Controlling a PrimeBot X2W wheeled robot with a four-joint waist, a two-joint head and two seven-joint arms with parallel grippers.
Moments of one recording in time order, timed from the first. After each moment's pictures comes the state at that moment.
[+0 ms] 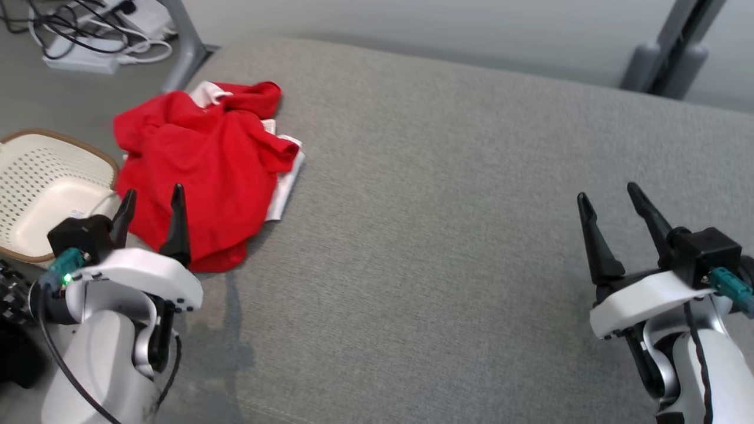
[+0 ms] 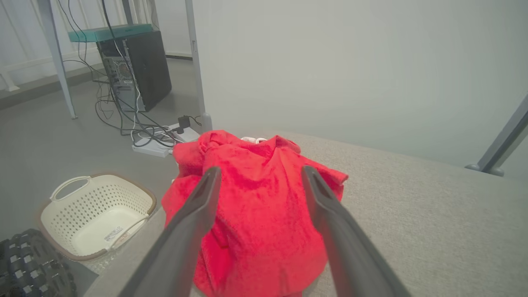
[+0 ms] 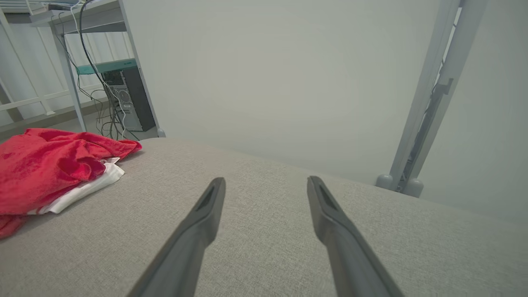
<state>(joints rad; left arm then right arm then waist) -0.38 0.18 -0.09 0.43 -0.38 0.05 -0.12 -0.25 -0.09 0.05 0.18 0.11 0.13 -0.08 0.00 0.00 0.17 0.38</state>
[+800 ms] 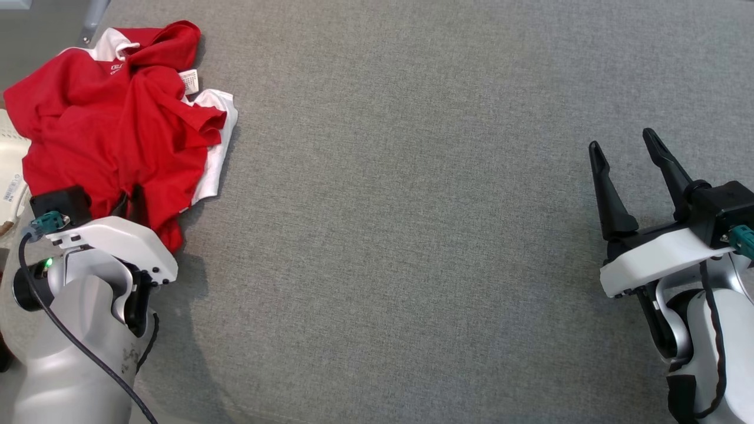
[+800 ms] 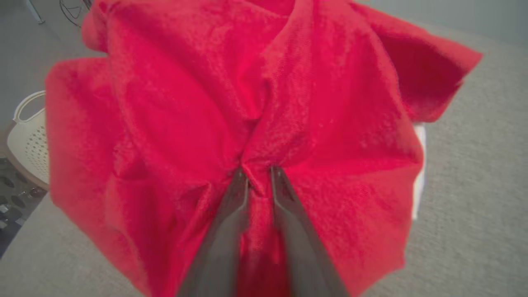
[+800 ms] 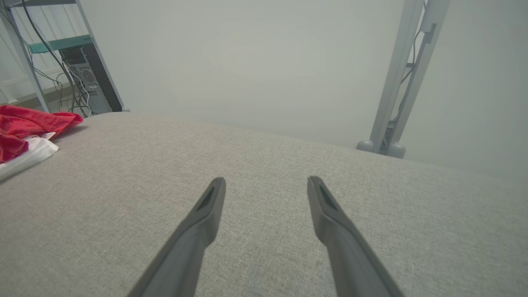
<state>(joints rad) -0.72 0.20 -0.10 1.07 -0.44 -0.04 -0.16 -0.37 -0.13 0.06 0.14 0.10 0.13 -0.05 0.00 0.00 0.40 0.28</state>
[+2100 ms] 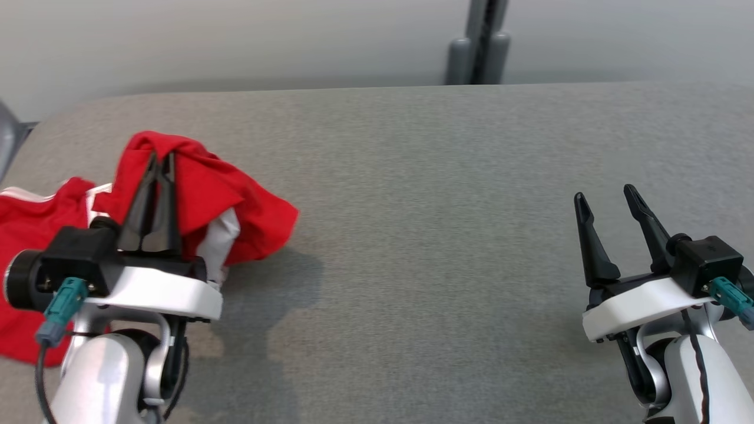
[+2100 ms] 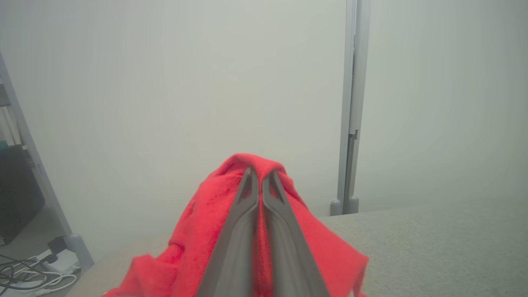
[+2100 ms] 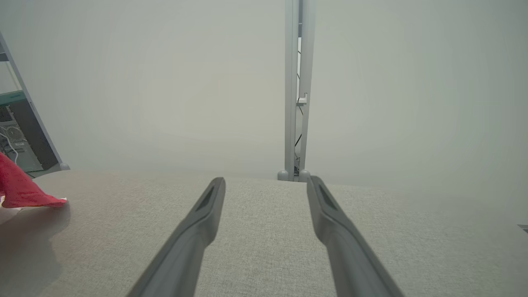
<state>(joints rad) -0.24 0.26 -0.17 -0.11 -0.29 0.17 -0.03 -0.26 -0.06 0.04 0.18 0.12 0.13 -0.12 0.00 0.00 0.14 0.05</state>
